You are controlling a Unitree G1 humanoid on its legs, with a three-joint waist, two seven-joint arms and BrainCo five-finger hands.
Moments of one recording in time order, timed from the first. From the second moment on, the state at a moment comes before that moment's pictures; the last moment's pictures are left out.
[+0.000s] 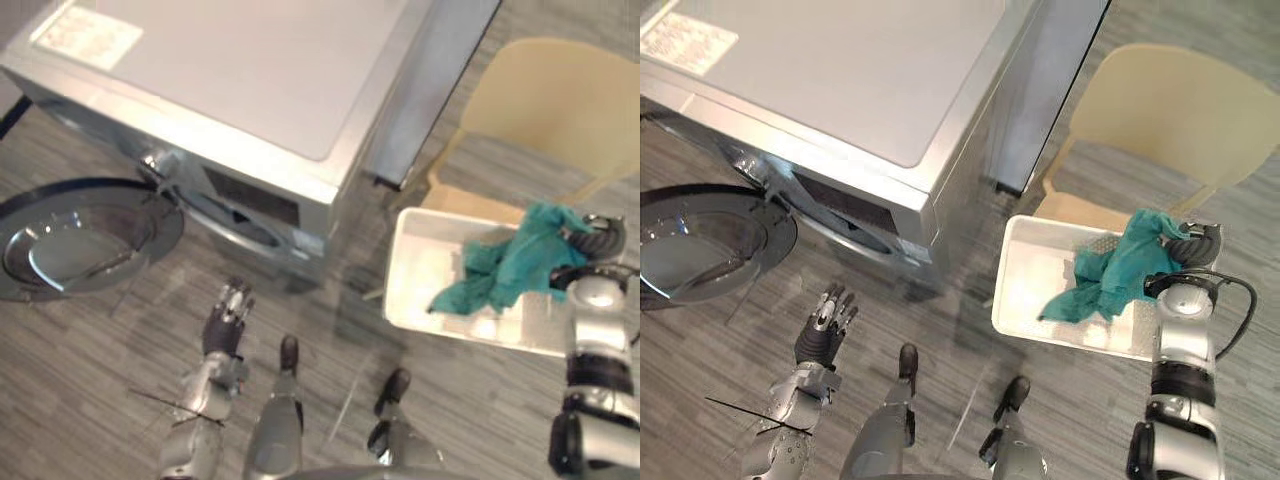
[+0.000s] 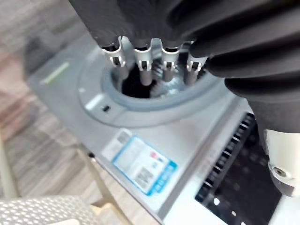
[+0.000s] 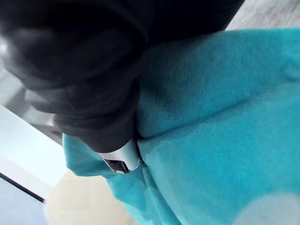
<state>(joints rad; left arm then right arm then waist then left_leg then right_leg) 0.23 0.17 0.02 -0.02 -0.60 -0.12 -0.08 -0.36 -0.41 -0.45 0.32 -0.20 0.06 -0.27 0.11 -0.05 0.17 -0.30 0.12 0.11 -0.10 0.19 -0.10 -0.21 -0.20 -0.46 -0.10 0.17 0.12</state>
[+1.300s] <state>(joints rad) -0.12 0.24 -0.27 -0.32 0.11 -0.10 0.00 -0.44 -0.23 -0.12 -0.38 -0.06 -0.07 -0.15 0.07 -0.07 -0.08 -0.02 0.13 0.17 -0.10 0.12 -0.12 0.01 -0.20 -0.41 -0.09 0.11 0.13</state>
